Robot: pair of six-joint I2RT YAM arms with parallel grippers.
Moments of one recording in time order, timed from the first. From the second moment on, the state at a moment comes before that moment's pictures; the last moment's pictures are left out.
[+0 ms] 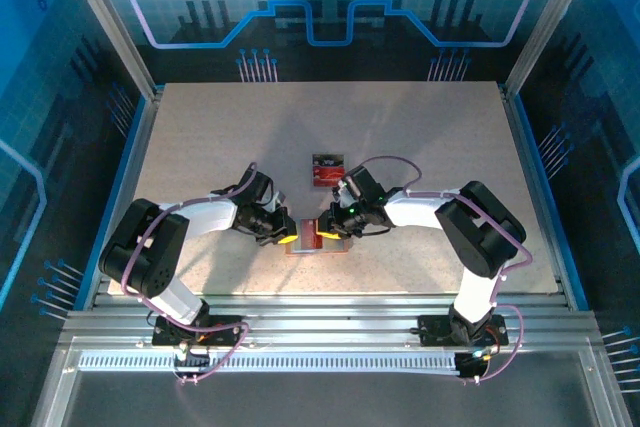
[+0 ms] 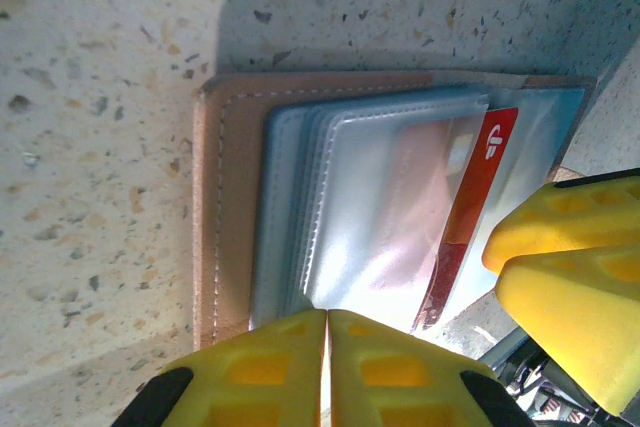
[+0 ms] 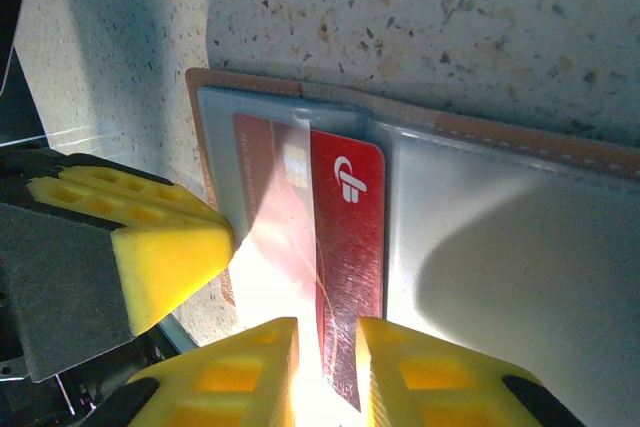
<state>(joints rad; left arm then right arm) -0.36 1.60 0.71 -0.31 0.61 -0.73 0.66 1.79 0.90 -0.09 -0.59 0.87</state>
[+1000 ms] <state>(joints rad) -0.36 1.60 0.71 -0.31 0.61 -0.73 0.65 1.82 0.84 0.01 -0.63 0.88</state>
